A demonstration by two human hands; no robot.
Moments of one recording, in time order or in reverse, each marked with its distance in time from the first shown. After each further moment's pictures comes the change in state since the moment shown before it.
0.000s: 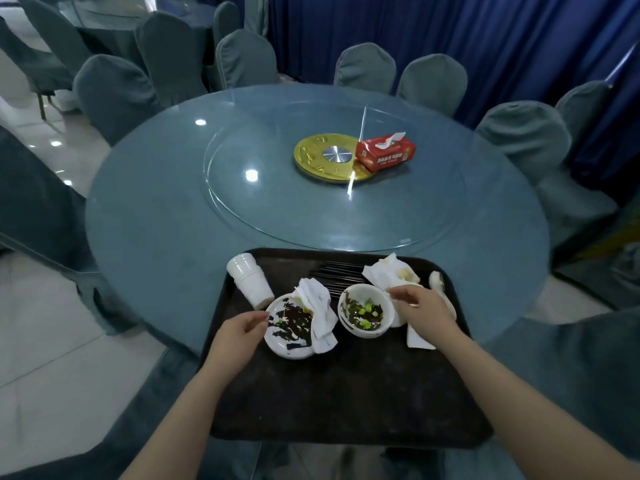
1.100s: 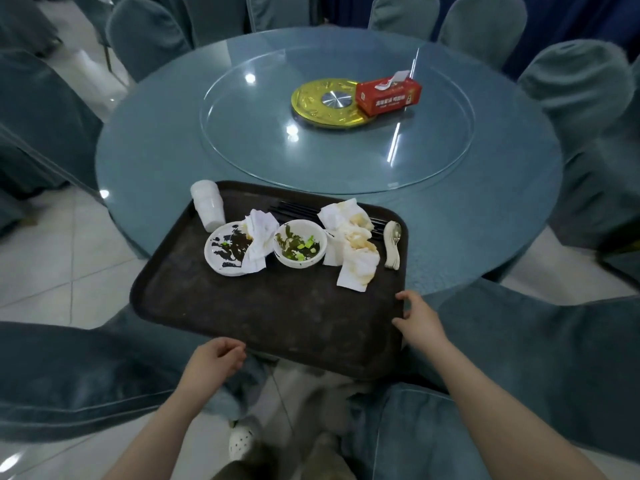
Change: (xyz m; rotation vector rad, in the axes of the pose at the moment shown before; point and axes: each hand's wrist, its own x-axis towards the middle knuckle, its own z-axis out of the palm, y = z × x) left_hand -0.163 -0.024 0.172 -0.144 0.141 -0.410; right_hand -0.052 0.191 -0.069 -0.106 -0.216 0.156
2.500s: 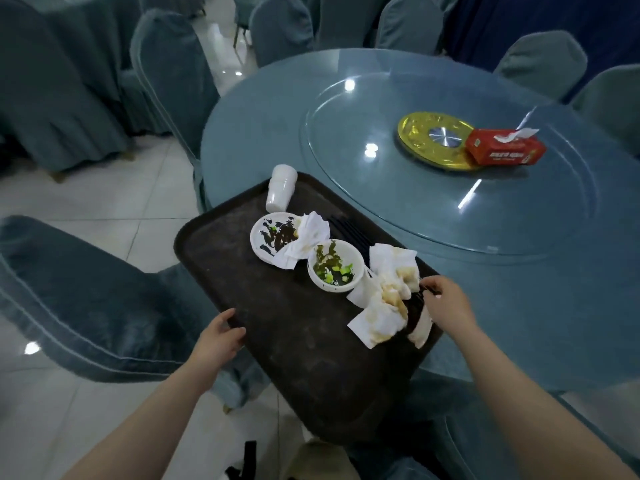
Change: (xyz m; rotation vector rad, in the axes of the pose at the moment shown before) left_hand 0.035 -0.018 -0.041 -0.564 0.201 -0.239; right_hand 0.103 -0.126 0.005 -0.124 0.020 -0.315
